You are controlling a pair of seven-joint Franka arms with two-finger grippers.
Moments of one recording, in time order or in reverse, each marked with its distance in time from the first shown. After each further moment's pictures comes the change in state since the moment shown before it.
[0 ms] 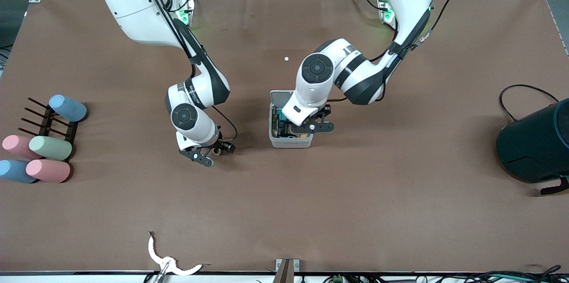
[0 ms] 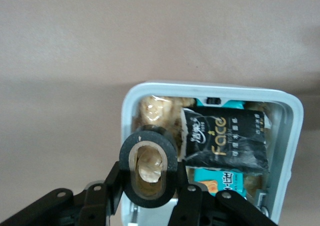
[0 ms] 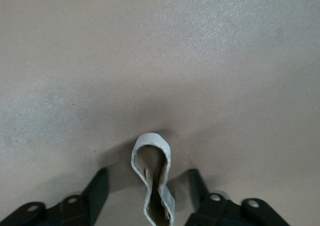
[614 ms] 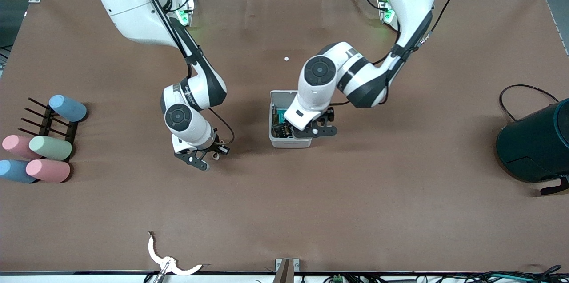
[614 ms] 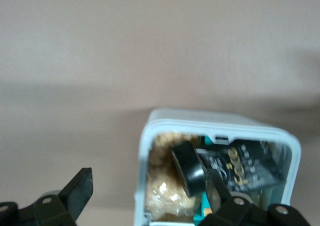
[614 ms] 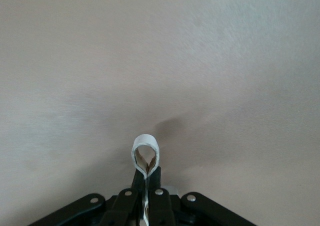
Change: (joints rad) left arm 0.058 -0.019 0.007 0.035 0.024 0.000 -0.005; right arm -0.013 -0.031 0.000 0.072 0.001 -0.067 0.009
